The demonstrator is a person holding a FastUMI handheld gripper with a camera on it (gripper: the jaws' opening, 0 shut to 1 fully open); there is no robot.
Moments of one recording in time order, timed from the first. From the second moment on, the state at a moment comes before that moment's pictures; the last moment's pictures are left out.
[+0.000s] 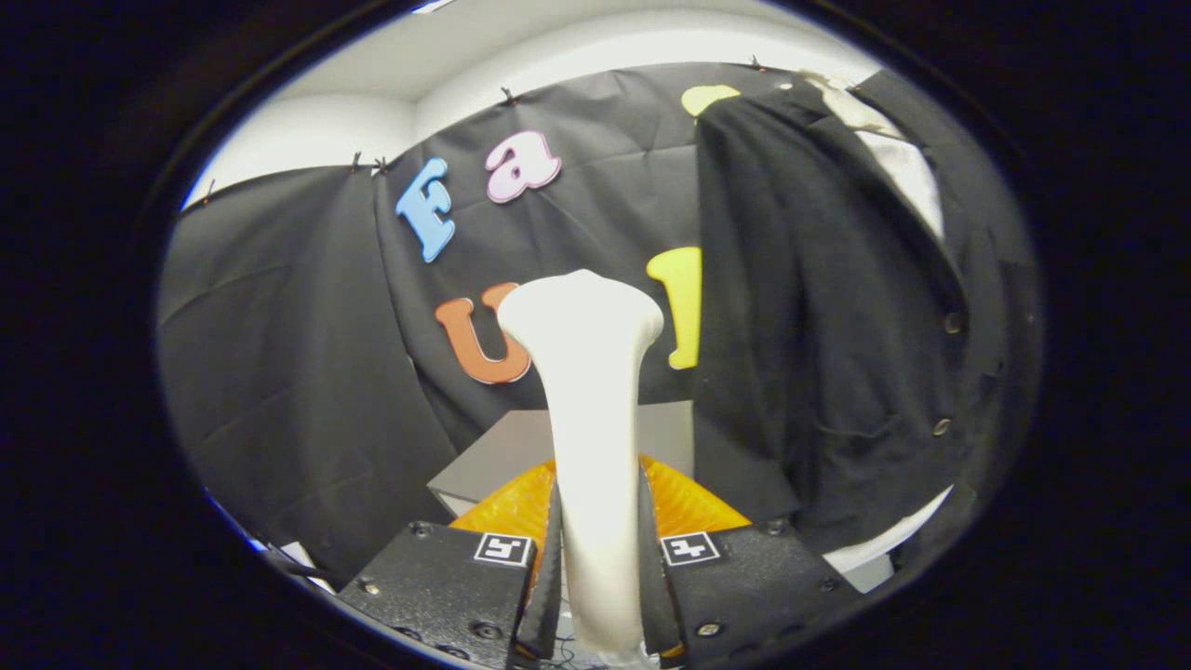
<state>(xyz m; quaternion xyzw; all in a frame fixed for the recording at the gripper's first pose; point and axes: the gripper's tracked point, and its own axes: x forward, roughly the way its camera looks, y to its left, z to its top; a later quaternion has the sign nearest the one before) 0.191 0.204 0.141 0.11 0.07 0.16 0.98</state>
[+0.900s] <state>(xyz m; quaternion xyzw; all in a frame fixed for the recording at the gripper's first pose) 0.155 -0.018 0.205 0.11 -0.03 -0.01 0.99</state>
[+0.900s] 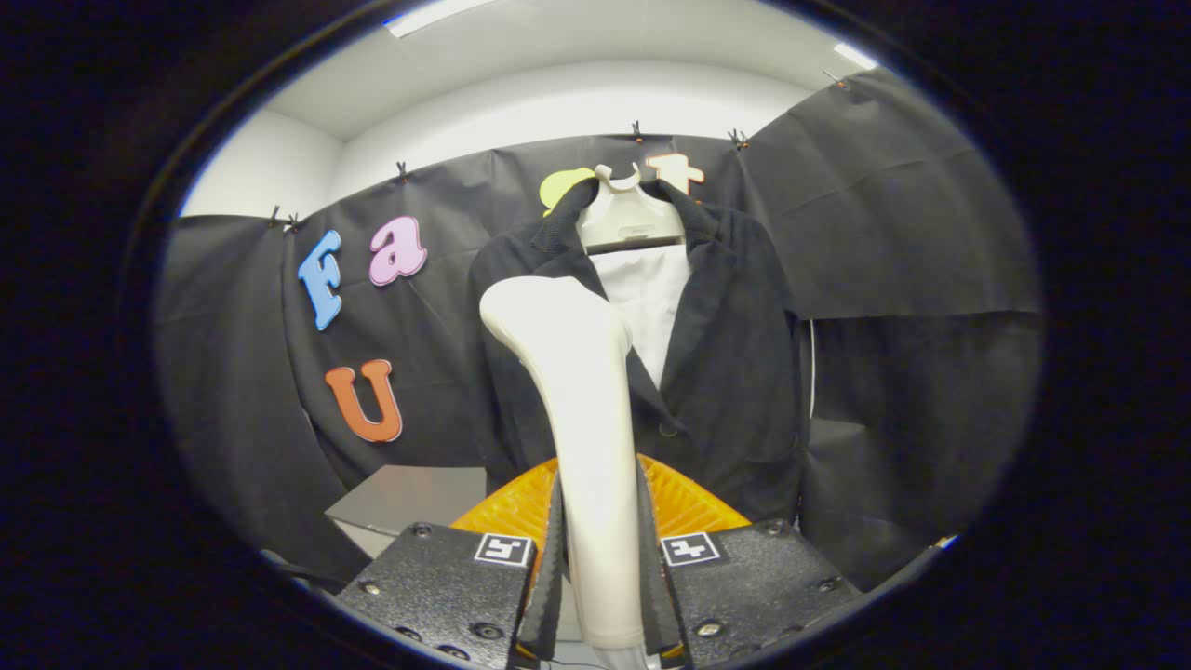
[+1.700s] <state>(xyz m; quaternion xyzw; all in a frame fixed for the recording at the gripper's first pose) 0.230 -0.028 0.198 0.07 -0.01 -0.06 1.00</state>
